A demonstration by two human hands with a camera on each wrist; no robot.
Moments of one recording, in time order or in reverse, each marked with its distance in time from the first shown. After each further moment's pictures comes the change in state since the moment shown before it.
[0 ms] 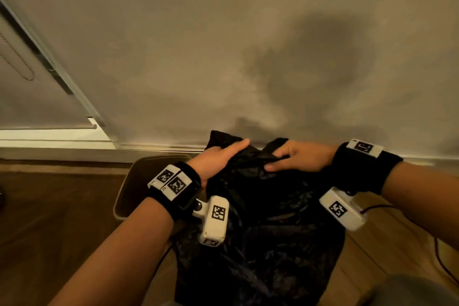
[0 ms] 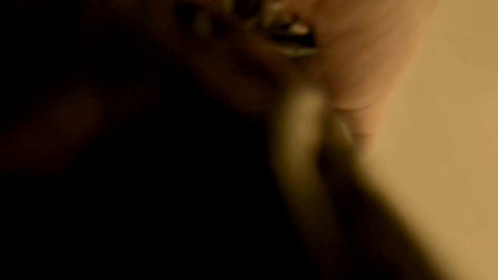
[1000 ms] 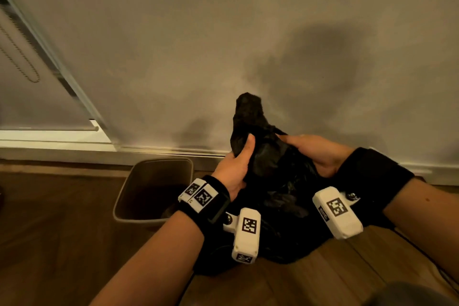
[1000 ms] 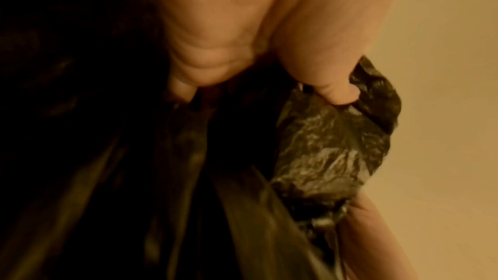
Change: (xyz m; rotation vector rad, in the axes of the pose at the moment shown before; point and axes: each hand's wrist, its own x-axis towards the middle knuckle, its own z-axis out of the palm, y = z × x) left_hand -0.005 -0.004 0.050 -0.407 0.011 0.150; right_hand -0.011 -0.014 -0.002 0.869 0.294 0.315
